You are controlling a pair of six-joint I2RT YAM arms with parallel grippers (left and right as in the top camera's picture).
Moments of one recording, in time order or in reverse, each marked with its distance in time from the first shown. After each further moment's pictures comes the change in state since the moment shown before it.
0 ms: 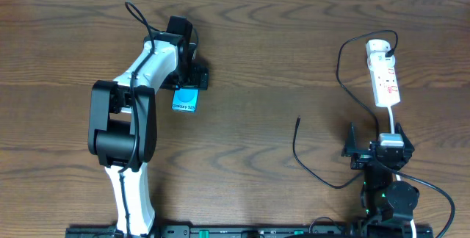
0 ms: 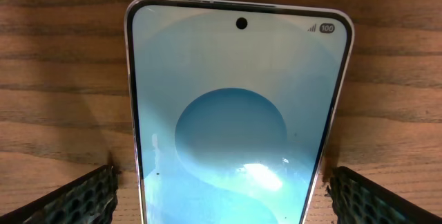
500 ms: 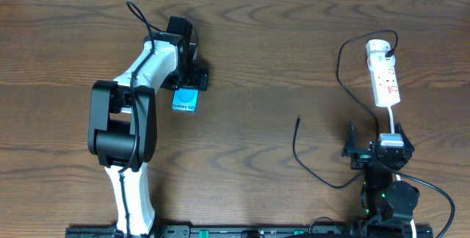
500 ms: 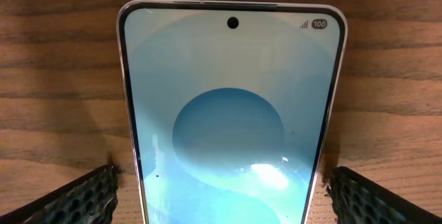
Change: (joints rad) left arm 0.000 0.000 0.000 0.000 0.000 0.043; right arm 0.000 0.000 0.000 0.000 0.000 0.000
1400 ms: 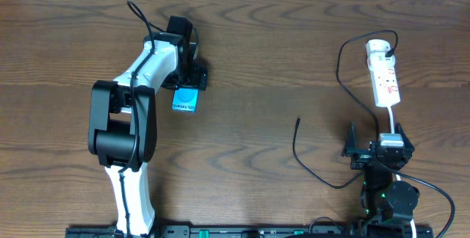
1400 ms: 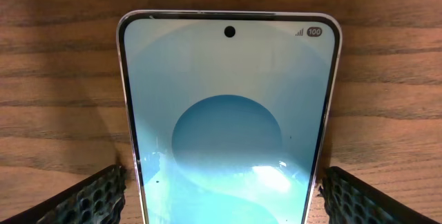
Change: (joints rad) left arm 0.000 0.000 0.000 0.011 0.000 0.007; right arm 0.000 0.000 0.000 0.000 0.000 0.000
